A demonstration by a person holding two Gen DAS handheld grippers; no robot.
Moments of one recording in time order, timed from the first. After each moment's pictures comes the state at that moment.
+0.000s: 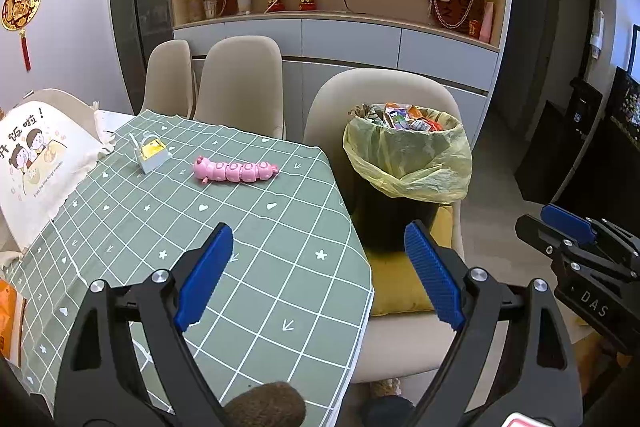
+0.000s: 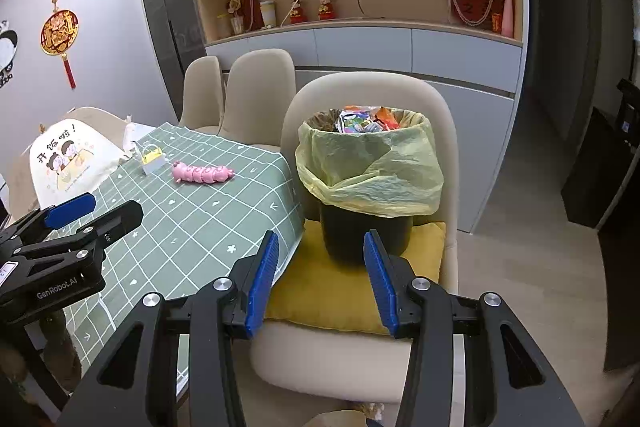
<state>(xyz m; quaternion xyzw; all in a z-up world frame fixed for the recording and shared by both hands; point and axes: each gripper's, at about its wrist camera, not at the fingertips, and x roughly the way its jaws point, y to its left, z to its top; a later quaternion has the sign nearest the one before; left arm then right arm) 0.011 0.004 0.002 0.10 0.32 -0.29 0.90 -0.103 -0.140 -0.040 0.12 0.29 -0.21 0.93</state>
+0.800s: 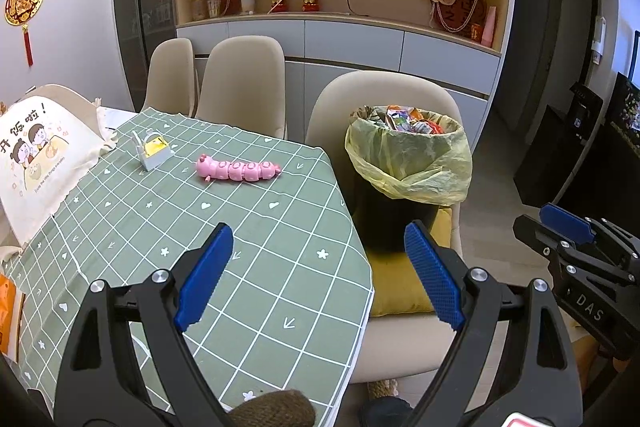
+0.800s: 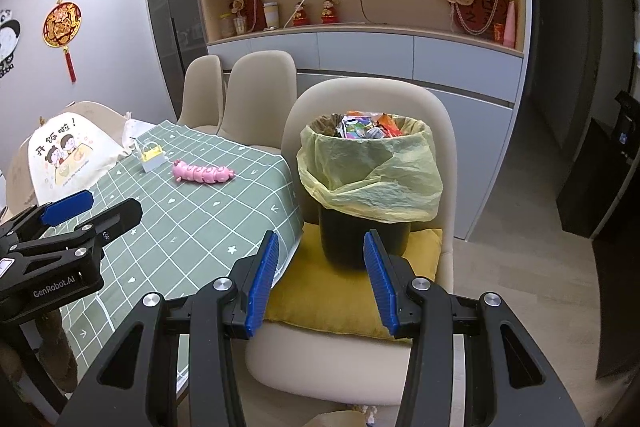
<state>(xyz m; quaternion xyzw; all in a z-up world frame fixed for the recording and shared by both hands) 0.006 0.003 0.003 0.09 0.32 -0.29 0.90 -0.097 -0.133 -0.036 0.10 0.29 -0.21 0.93</state>
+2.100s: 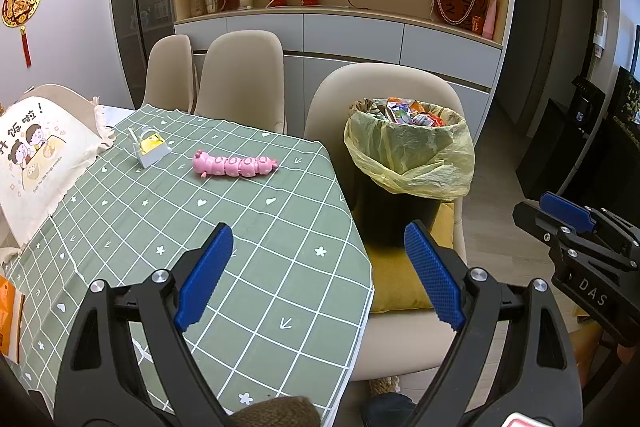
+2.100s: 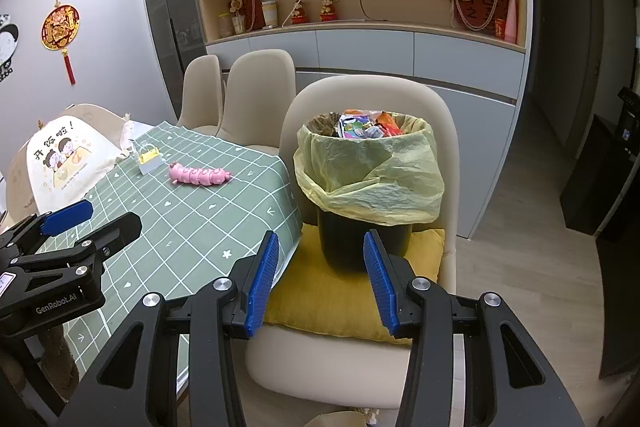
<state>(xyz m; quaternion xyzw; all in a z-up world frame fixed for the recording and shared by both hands) 0.009 -0.005 -0.003 0.10 0.33 -0.29 0.90 -0.093 -0.141 -0.042 0.11 0.29 -0.21 0.93</state>
